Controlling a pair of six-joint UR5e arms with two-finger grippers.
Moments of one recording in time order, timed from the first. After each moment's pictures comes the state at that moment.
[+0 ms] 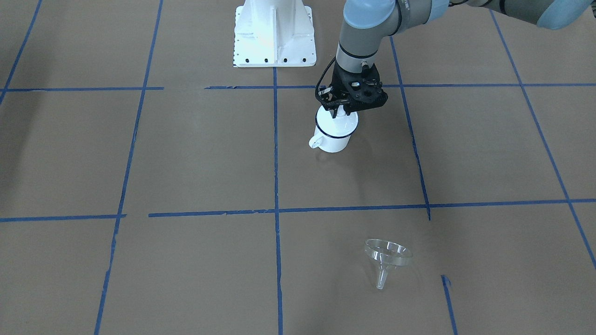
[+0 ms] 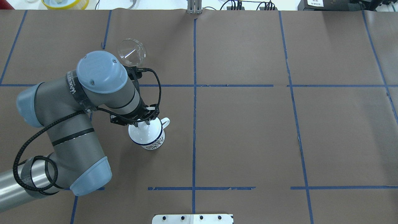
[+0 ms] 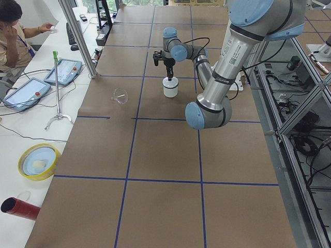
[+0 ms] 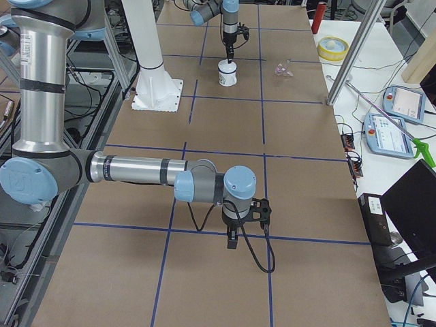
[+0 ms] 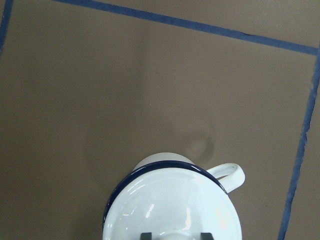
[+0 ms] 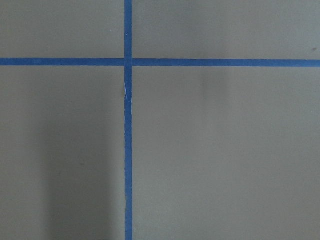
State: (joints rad) left arm -0.57 -2.15 -1.93 -1.37 -1.95 -1.36; right arm 1.57 -1.68 1.66 -1.57 2.29 0.01
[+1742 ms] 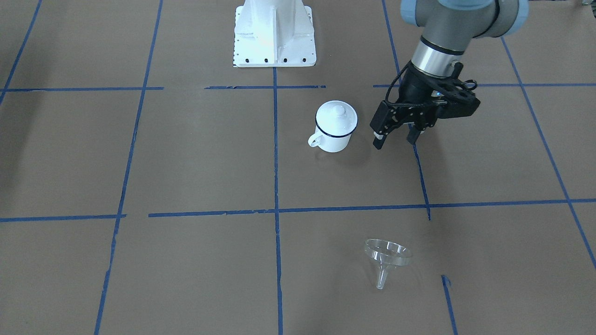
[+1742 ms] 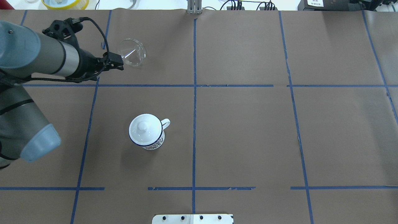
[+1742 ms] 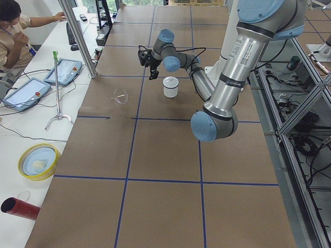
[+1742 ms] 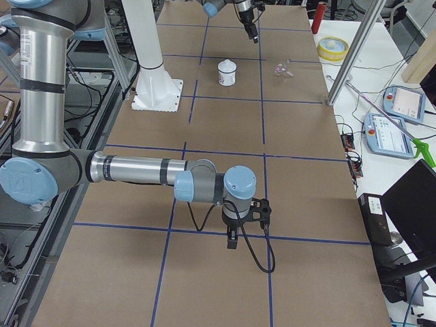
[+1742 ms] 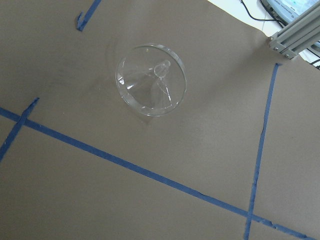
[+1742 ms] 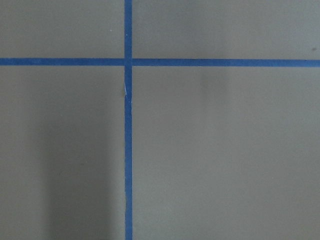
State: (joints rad) left arm -0.84 -1.90 -1.96 -1.84 -1.90 -1.29; right arm 1.57 -1.68 1.66 -1.57 2.29 0.01
